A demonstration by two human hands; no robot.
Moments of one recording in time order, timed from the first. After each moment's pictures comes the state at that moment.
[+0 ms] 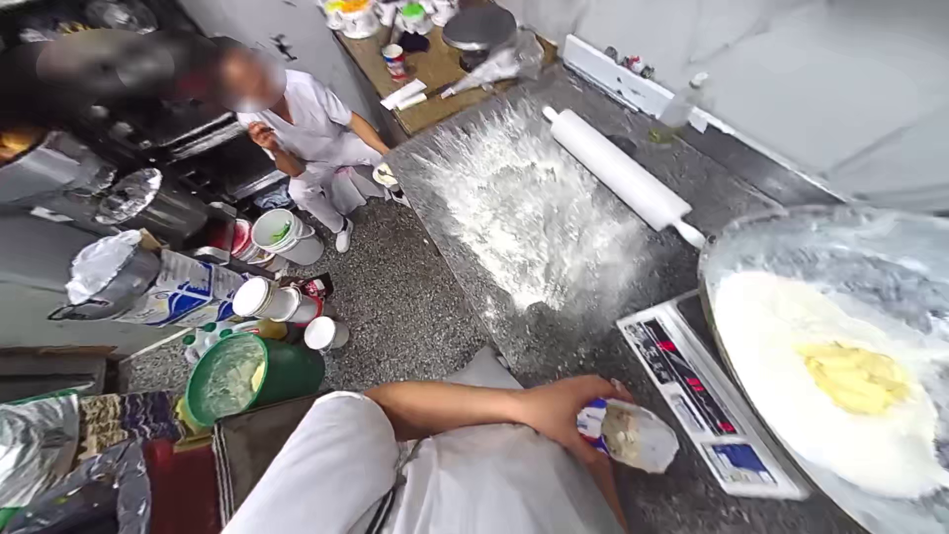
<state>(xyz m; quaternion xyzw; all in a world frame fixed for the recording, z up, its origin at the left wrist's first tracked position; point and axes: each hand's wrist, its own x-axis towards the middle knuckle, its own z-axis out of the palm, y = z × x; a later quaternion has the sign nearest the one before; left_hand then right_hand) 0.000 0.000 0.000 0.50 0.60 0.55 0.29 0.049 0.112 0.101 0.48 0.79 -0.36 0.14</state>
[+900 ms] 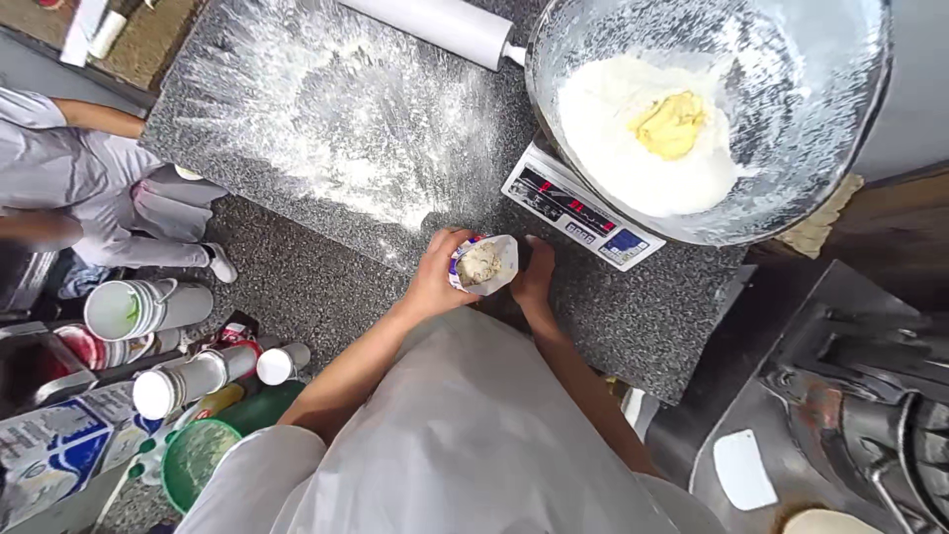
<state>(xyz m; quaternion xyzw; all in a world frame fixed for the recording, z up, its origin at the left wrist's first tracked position) -0.054 -0.011 -0.013 0.51 0.69 0.50 0.16 0.118 0.156 -0.150 0.37 0.85 -0.29 -0.24</state>
